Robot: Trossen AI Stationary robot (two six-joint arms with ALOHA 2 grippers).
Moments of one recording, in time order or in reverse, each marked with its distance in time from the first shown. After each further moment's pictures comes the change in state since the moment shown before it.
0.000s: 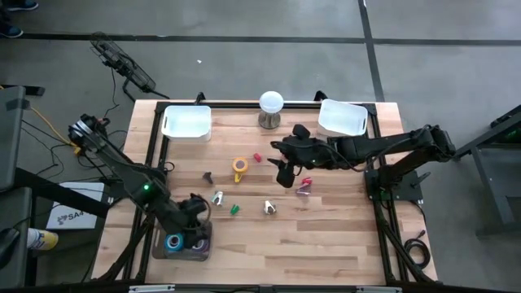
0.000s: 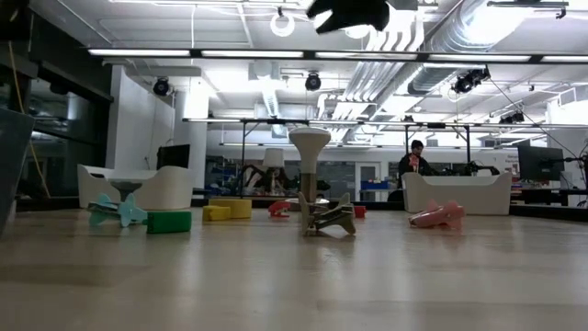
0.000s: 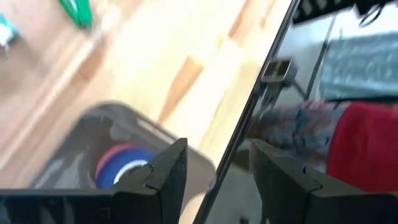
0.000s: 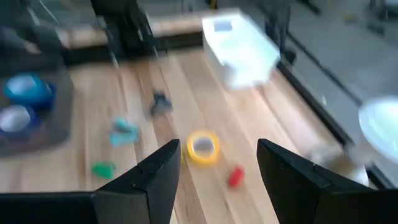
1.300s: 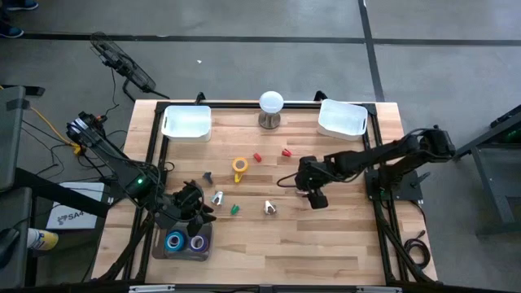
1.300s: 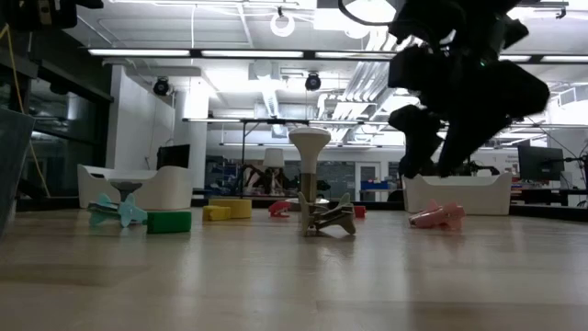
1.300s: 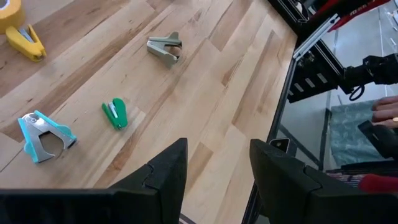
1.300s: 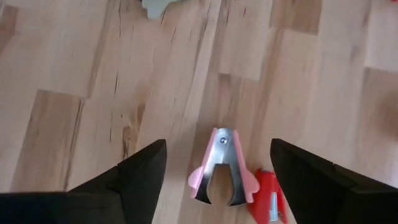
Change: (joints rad) left arm 0.000 -0.065 0.000 0.000 -0.322 0.091; right arm -0.024 0.002 -0.483 -0.037 -0.428 -0.315
